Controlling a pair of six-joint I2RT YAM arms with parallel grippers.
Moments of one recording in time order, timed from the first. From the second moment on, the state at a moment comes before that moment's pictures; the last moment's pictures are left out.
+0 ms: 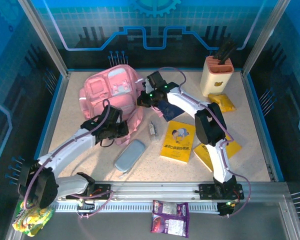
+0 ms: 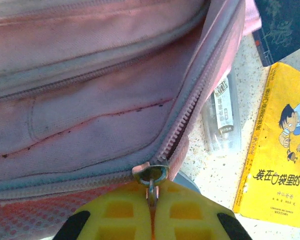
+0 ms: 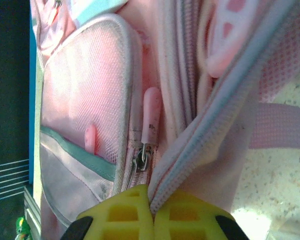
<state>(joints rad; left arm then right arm) -0.46 1.24 0.84 -0.60 0.10 -0.68 0.57 2.22 1.90 -0.60 -0.47 0.62</state>
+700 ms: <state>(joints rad) -0.52 1.36 0.91 -0.50 0.13 -0.70 0.62 1.93 1.48 -0.46 -0.50 0.79</state>
